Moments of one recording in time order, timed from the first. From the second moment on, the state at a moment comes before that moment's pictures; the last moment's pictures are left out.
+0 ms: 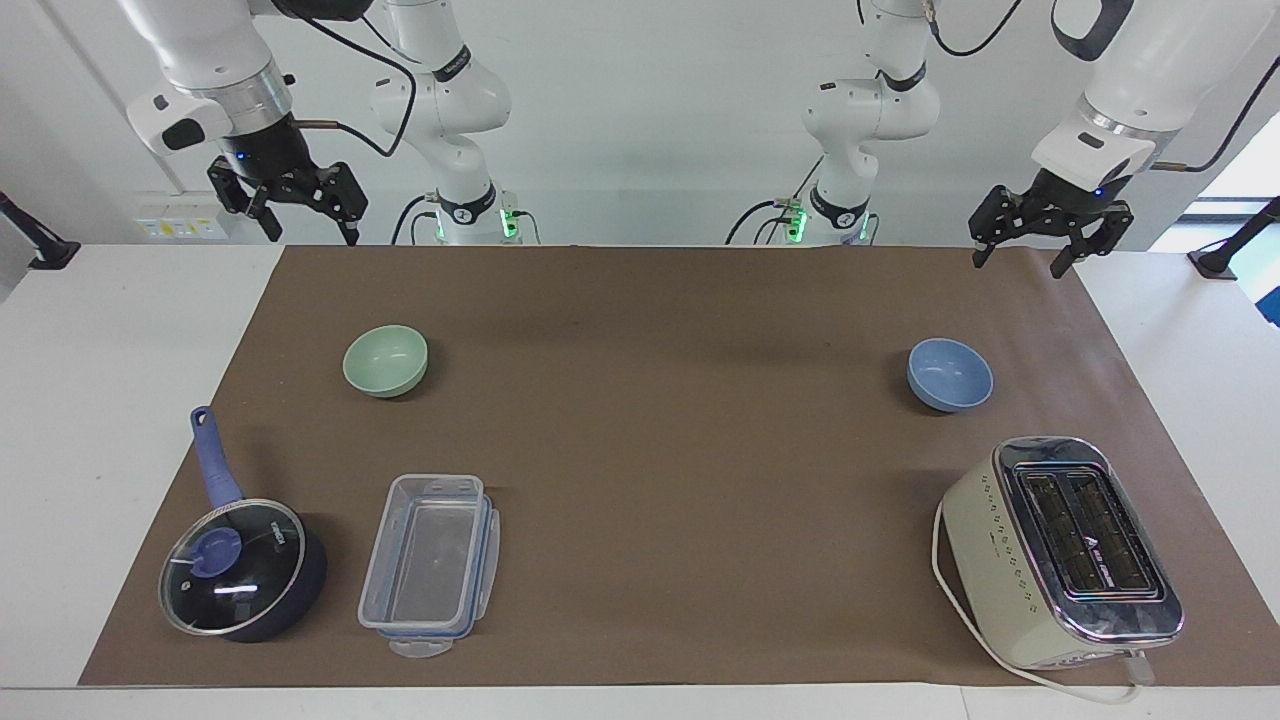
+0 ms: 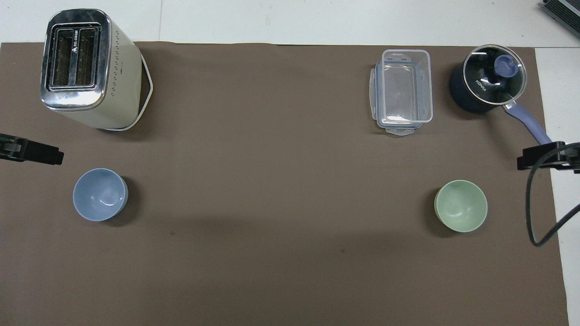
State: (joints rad) left arm -0.04 -0.05 0.00 -1.60 -0.02 1.57 0.19; right arm 0.10 -0.08 -0.13 -1.60 -0.02 1.51 0.05
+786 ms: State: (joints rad) left arm 0.09 -0.06 0.01 -1.87 -0.11 1.78 0.31; right arm 0.10 -0.08 -0.13 -1.60 -0.02 1.51 0.05
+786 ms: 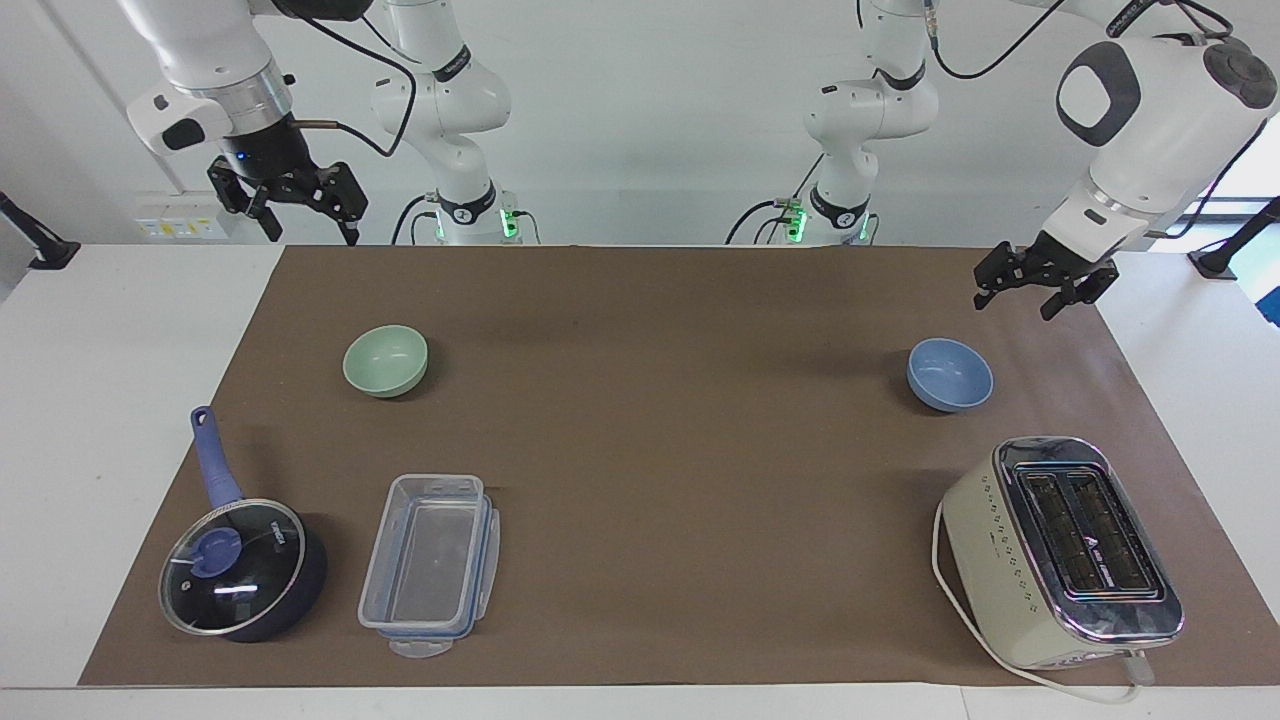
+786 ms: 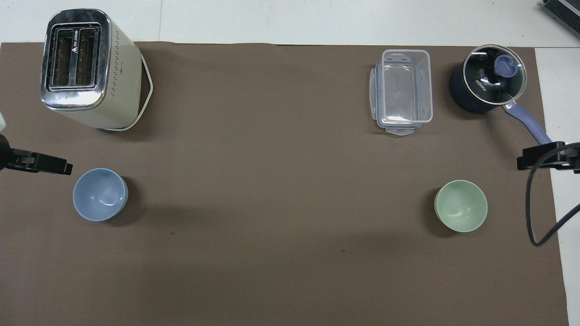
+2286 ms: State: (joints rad) left arm 0.29 0.14 0.00 -2.17 -0.29 2.16 0.60; right arm 0.10 -0.08 -0.13 -1.60 -0.02 1.51 0.05
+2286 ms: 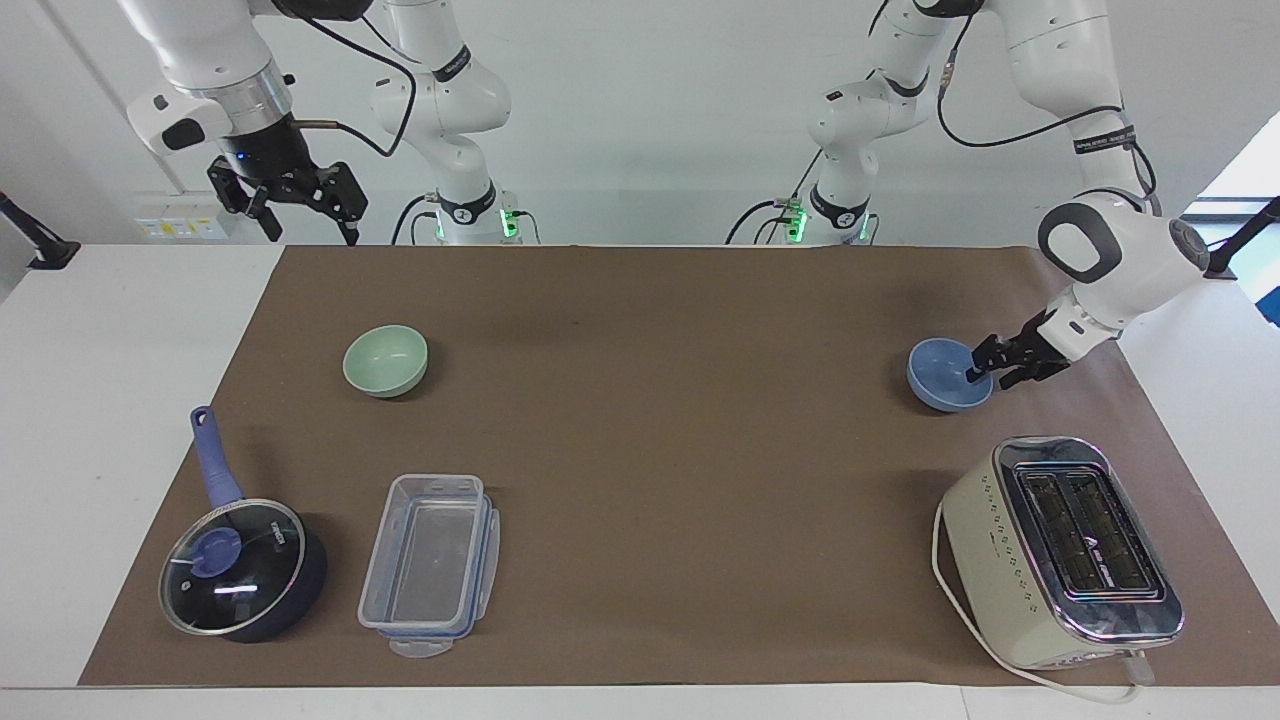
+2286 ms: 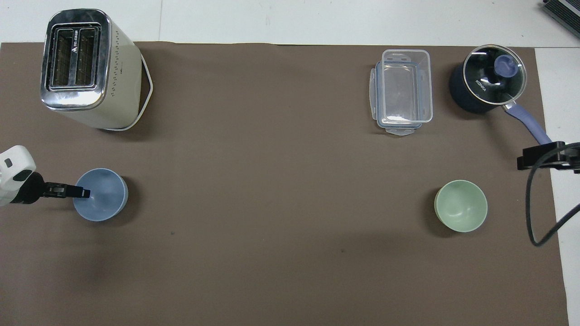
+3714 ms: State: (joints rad) left arm 0.13 -0.04 -0.02 -2.25 -0.43 2.04 0.63; right arm 0.10 -0.08 -0.13 -1.60 -0.02 1.51 0.05
